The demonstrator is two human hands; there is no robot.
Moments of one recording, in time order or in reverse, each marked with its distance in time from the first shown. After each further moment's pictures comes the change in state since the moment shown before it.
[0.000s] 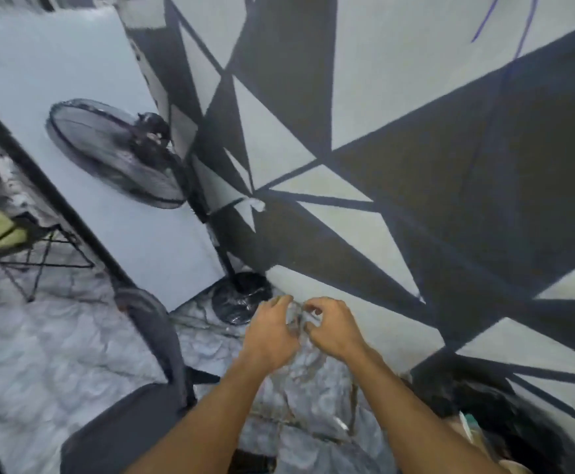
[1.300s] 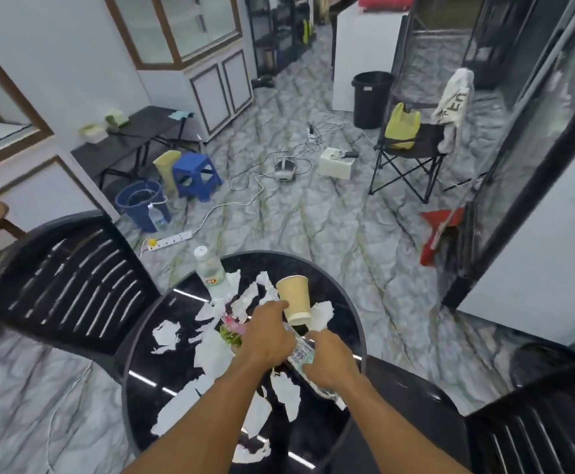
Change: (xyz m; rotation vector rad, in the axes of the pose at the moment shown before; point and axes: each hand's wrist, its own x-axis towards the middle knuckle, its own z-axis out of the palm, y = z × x) left_hand -0.380 -0.526 -0.291 -0.138 0.543 -1.166; right_hand -0.118 -0.457 0.575 -0.365 -1.041 -0.732
